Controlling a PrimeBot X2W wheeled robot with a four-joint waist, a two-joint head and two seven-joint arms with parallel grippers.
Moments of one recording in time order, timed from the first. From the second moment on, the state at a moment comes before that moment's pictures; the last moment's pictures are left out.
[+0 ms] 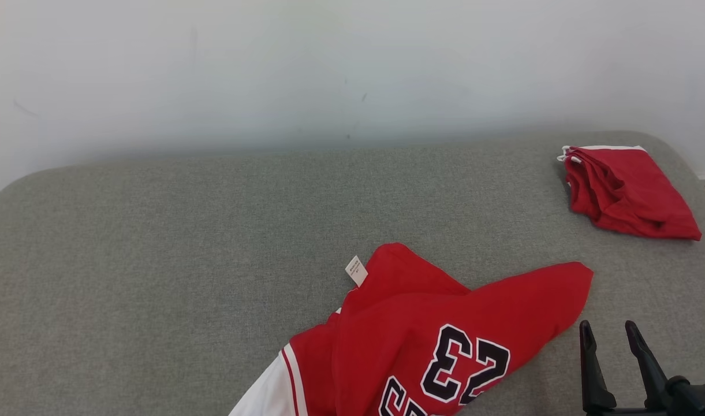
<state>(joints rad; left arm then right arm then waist) -0.06 0.10 -0.21 0.68 -0.25 -0.13 -0.19 0.08 -0.11 -0.06 0.13 0.21 0.13 -0.25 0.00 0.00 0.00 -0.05</state>
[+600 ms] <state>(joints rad) -0.38 0.25 -0.25 0.51 -0.21 -0.13 -0.18 0.05 -0.11 -0.08 0.13 0.21 0.13 -0.25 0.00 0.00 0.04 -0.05</state>
